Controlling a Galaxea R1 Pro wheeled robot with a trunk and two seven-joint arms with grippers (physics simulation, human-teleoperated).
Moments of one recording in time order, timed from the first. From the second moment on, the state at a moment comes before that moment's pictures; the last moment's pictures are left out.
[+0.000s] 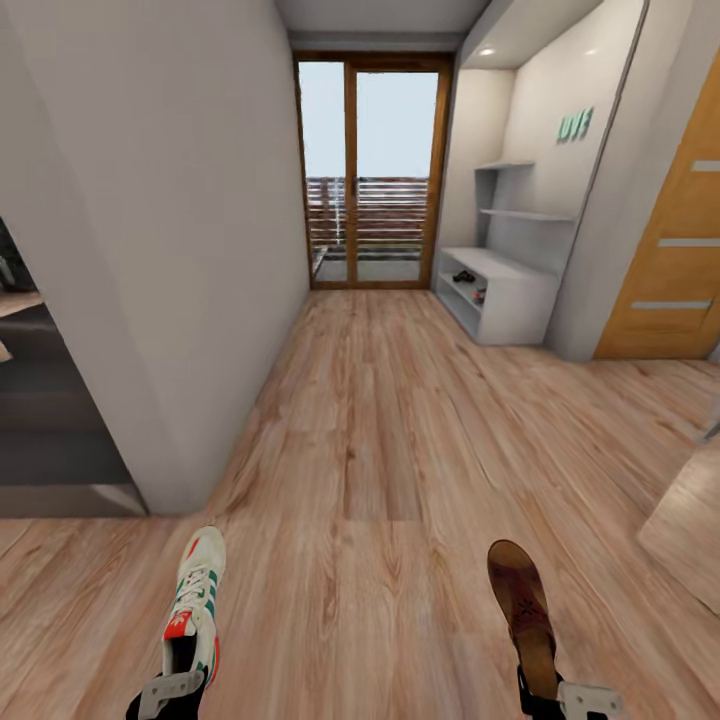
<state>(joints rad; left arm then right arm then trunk) -0.20 0.06 0.37 -0.46 -0.06 -0.46 -0.29 -0.13 -0.08 -0.13 -0.57 0.04 -0.50 -0.08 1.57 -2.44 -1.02</state>
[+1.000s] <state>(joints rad) -0.20 0.06 0.37 -0.46 -0.06 -0.46 -0.29 -0.13 -0.08 -0.13 -0.53 0.05 -0.66 -0.07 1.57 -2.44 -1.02</state>
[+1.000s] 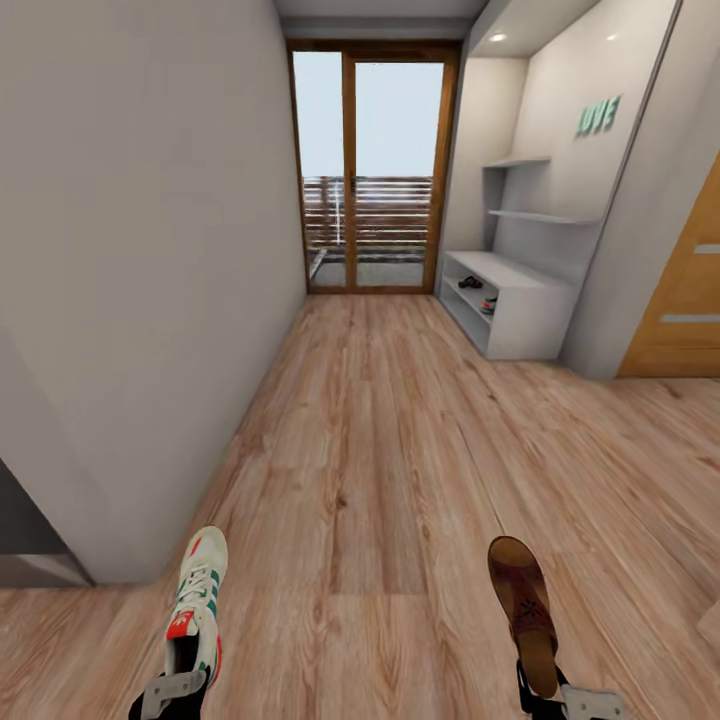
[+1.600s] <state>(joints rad) -0.20 0.06 0.37 -0.46 -0.06 -0.46 -0.29 -0.13 -0.08 -0.13 -0.53 0.04 -0.66 -0.07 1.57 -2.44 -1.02</state>
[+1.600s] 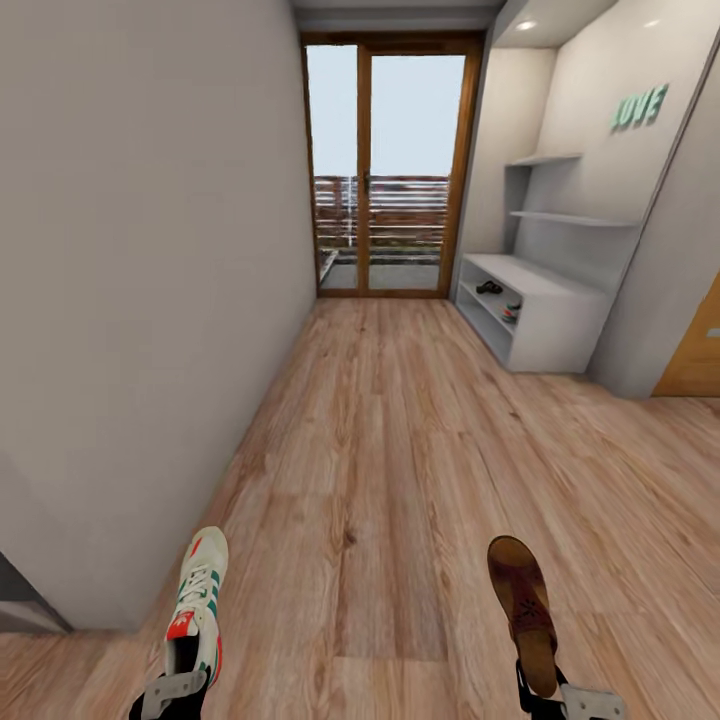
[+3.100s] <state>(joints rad) -0.20 0.05 0.37 -0.46 -0.06 -0.46 -0.29 -0.13 -0.08 -0.13 -0.53 0.05 -0.66 -0.07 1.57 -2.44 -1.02</state>
